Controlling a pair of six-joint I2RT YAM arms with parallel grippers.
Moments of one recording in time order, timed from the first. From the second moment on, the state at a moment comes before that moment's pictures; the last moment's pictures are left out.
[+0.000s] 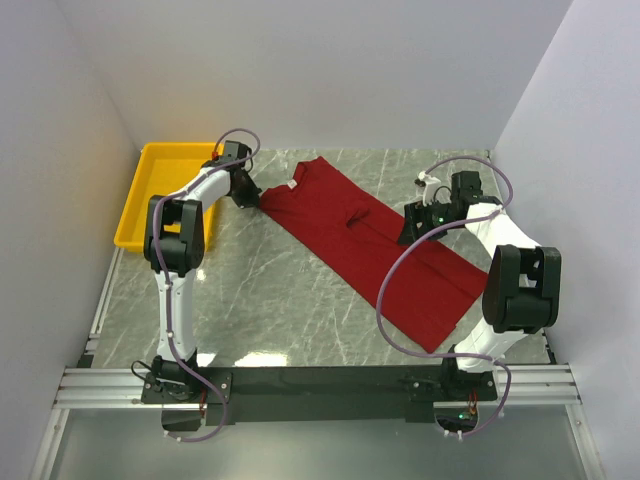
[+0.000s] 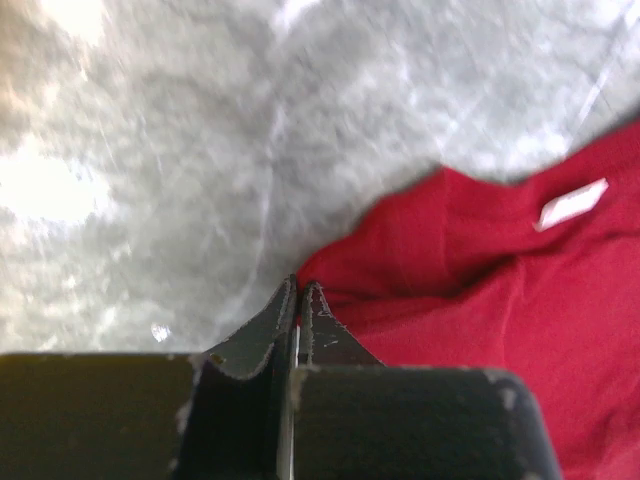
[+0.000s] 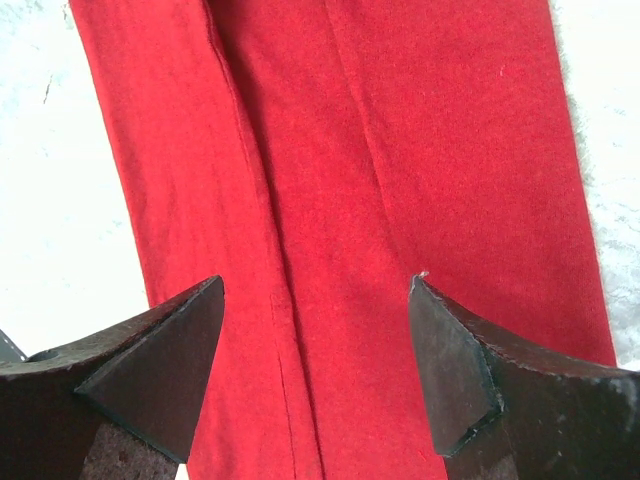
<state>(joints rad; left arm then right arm) -0.18 2.24 1.75 -0.53 -0.01 -0.76 -0.06 1.65 1.14 -0.59 -0.64 -0.33</state>
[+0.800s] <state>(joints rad) -0.10 2.42 2.22 -0.61 0.00 -0.79 -0.06 1.63 1.10 -0.60 -0.55 -0.38</state>
